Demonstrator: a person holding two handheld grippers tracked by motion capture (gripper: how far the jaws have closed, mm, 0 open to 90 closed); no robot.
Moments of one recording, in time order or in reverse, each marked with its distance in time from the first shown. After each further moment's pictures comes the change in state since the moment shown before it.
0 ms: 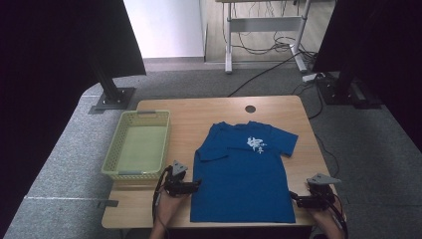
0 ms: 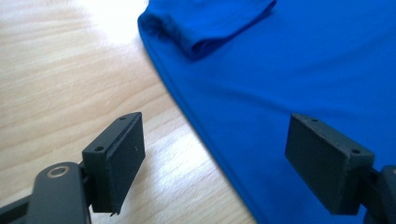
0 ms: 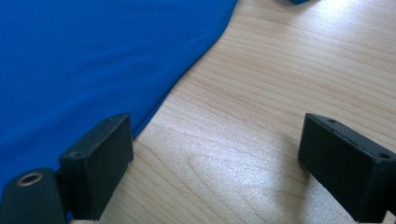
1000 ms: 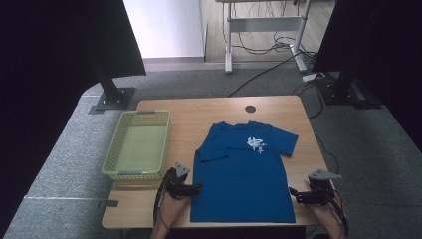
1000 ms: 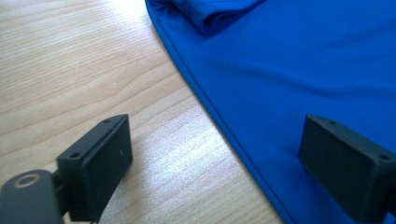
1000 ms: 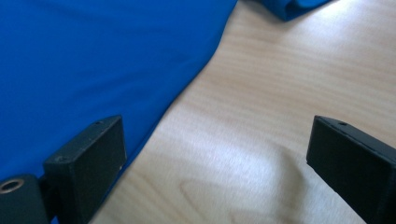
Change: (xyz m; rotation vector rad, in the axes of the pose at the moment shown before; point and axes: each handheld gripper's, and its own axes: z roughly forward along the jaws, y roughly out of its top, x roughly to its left) left arm -0.004 -0.004 0.008 0.054 0.071 0.027; right arm -0.005 0.014 0.002 -0.018 -0.001 0.037
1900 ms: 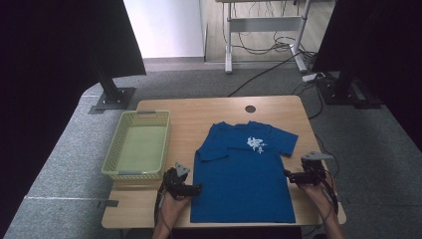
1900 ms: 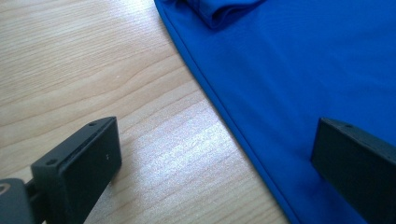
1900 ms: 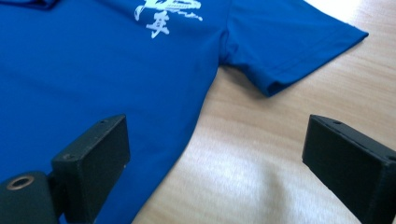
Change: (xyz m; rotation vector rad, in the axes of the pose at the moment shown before) left arm -0.001 0.000 0.001 0.019 0.016 -0.017; right arm -0.016 0.048 0.032 -0.034 -0.003 0.010
